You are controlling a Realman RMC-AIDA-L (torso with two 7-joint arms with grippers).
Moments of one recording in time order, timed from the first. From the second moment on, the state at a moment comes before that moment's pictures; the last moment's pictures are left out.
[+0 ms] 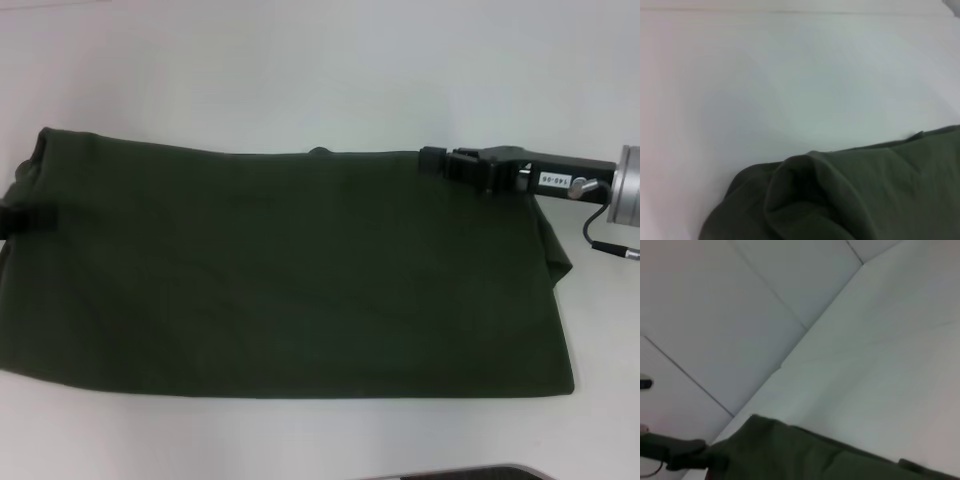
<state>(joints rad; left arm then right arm) -0.55 -2.08 0.46 1.01 2.56 1.64 -1.99 0.51 2.07 -0.43 -0.45 -2.11 -1.50 1.64</state>
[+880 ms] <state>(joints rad) -0.55 -2.04 0.38 1.11 2.53 1.72 -2.00 0.67 2.10 -0.65 -0.30 -2.11 -1.36 1.61</state>
